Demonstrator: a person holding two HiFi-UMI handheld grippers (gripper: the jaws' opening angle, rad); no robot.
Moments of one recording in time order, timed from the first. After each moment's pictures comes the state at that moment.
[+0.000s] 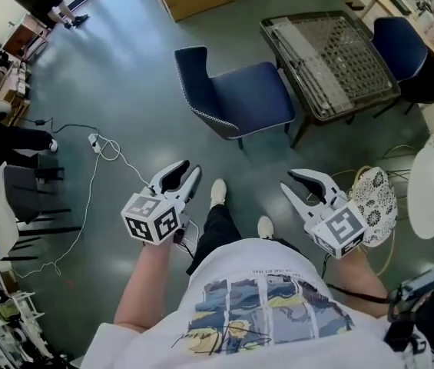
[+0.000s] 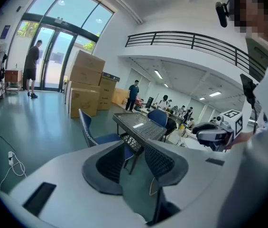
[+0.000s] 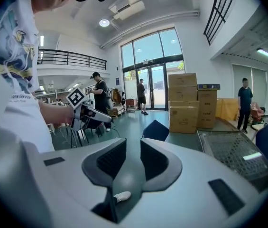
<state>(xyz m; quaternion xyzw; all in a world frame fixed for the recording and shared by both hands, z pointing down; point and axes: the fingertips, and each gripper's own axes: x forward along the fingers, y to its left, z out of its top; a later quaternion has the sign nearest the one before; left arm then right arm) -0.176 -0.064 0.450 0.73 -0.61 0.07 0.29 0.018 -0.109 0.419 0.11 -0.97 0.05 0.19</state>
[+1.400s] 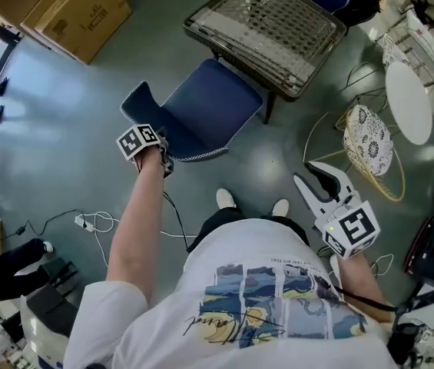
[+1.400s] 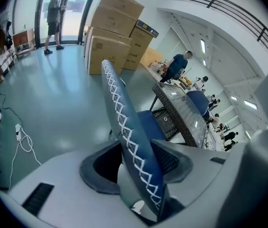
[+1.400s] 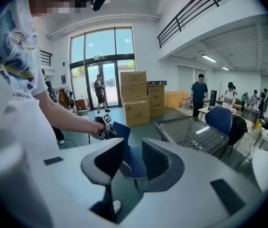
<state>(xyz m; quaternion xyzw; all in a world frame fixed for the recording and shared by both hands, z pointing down) -0.391 -0.353 0.686 0.59 -0.58 0.18 0.54 -0.044 -0.179 0.410 0.42 -0.88 0.13 0.21</state>
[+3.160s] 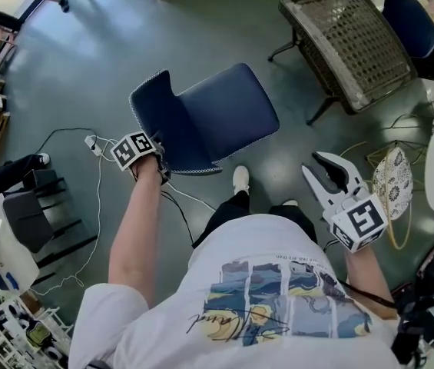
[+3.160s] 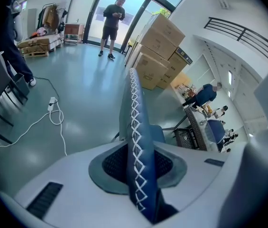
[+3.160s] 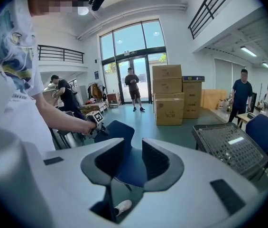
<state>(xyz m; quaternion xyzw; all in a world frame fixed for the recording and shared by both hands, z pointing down) -0.565 -0.134 0.685 0.45 -0.69 0.06 0.56 -0.163 -0.170 0.432 0.22 -0.94 0.11 0.23</state>
